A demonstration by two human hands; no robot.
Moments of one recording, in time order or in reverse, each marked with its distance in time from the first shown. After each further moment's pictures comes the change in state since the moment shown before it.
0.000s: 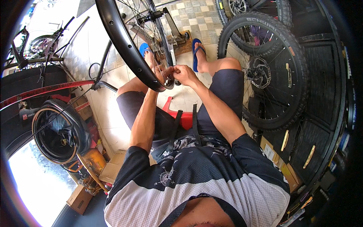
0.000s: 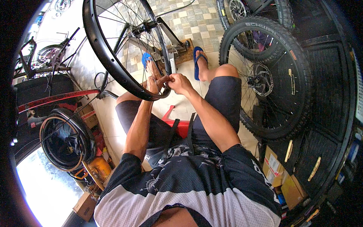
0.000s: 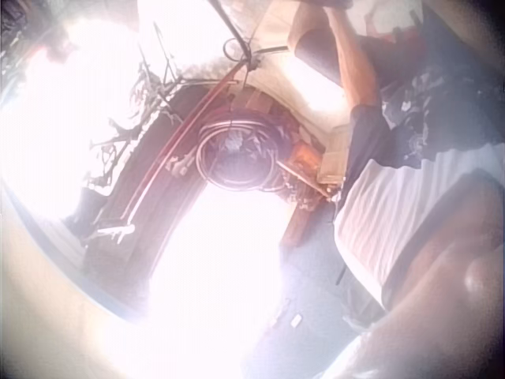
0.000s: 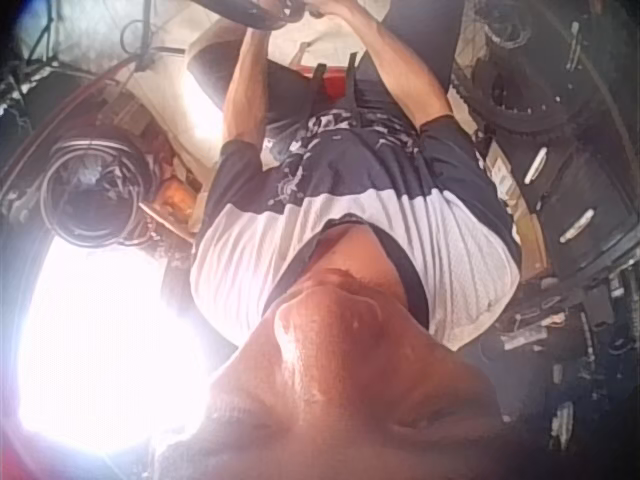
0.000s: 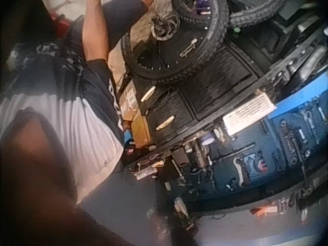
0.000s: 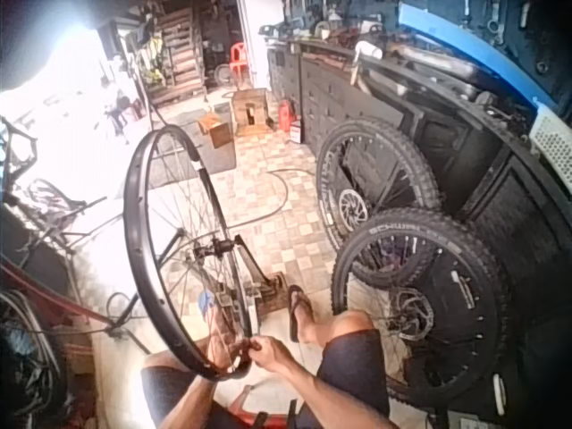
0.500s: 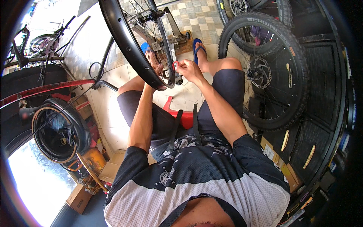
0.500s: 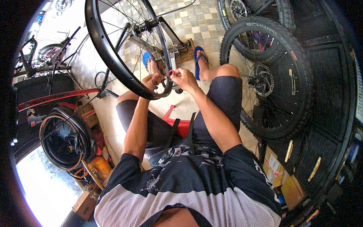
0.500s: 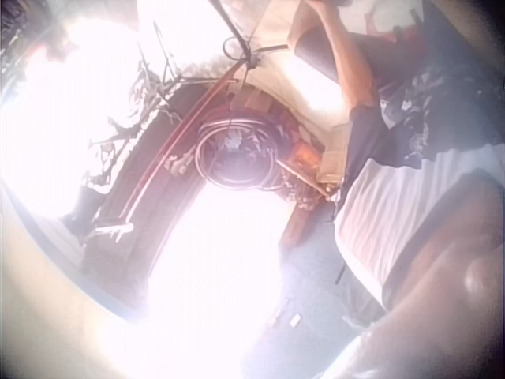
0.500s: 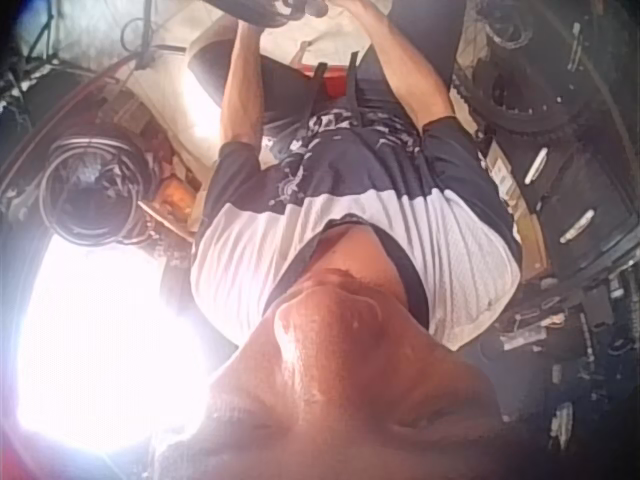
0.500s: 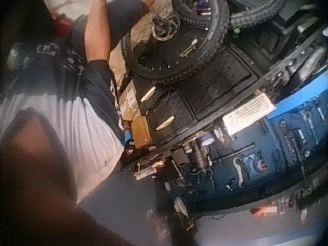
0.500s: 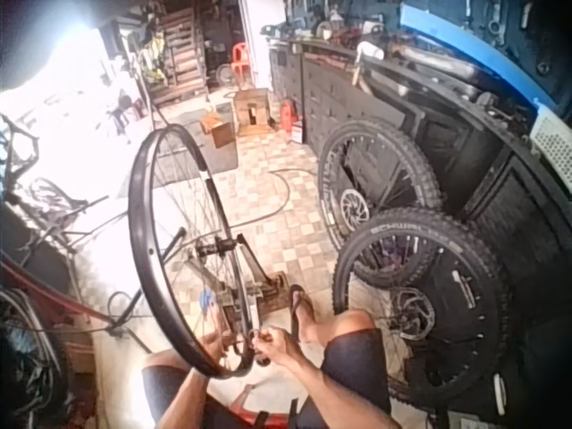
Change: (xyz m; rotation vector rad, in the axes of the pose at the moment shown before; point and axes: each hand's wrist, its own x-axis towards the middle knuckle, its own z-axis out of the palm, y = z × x) left_hand -0.006 0.014 -0.030 0.054 0.114 -0.039; right_hand 0.000 0.002 -0.016 0.125 0.121 0.074
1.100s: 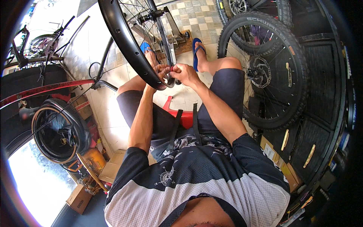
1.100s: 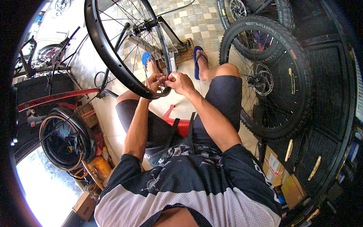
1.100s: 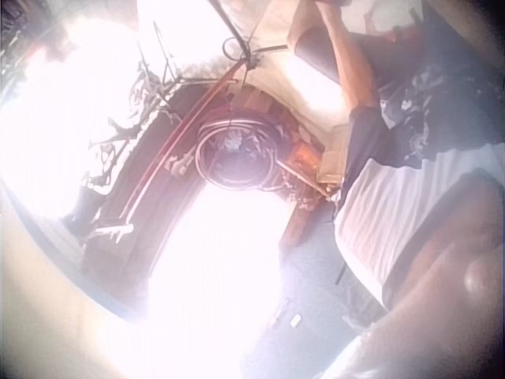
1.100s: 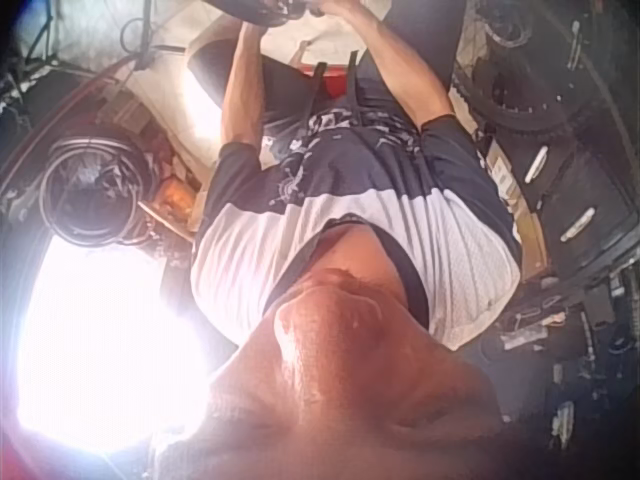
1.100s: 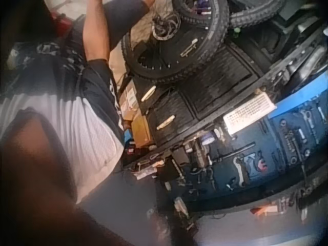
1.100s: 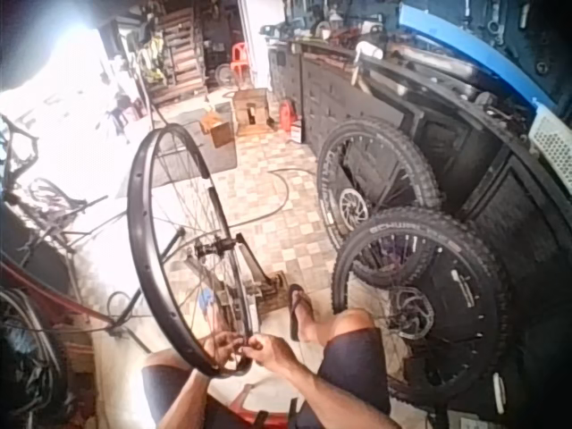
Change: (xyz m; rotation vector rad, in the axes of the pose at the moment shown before) left_hand -0.024 0.038 0.013 -0.070 -0.225 -0.171; right_hand -0.014 -0.013 0.012 -0.134 -0.073 -0.059
